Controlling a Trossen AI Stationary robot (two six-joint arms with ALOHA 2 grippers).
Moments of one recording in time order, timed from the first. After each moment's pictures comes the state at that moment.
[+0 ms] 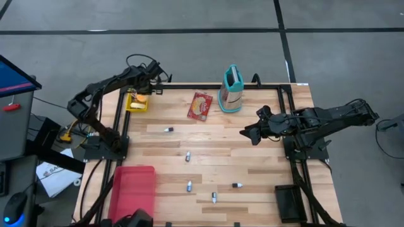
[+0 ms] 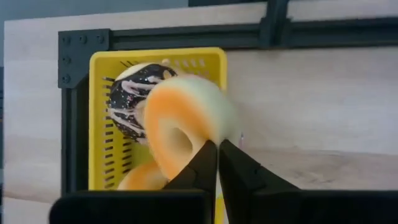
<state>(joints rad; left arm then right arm) 0.90 1.58 1.14 -0.94 -0.39 -0.63 0.24 0.98 1.00 -0.68 0.37 1.04</state>
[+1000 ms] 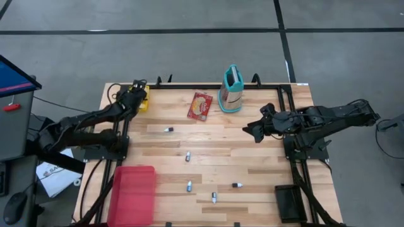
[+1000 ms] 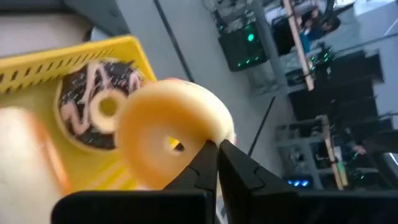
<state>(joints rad) 0.72 1.00 0.44 -0.08 -0.82 -1.66 0.23 0.94 1.00 -0.71 0.40 1.01</state>
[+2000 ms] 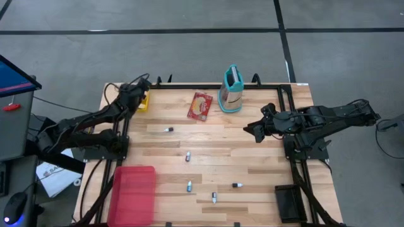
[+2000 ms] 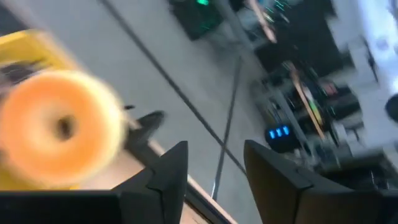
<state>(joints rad) 0.73 0.96 0.44 0.12 -0.67 -1.26 0.23 0.93 1.00 -0.72 0.40 1.02</state>
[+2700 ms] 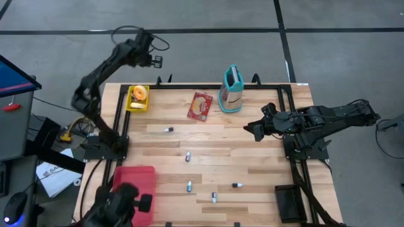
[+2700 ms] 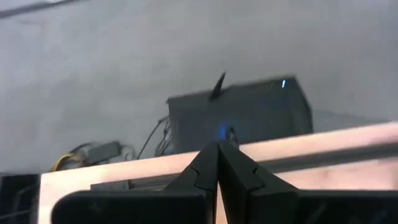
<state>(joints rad) 1.03 1.67 1.59 -0.92 -0.35 -0.25 0.23 0.93 1.00 -0.73 0.42 1.05</state>
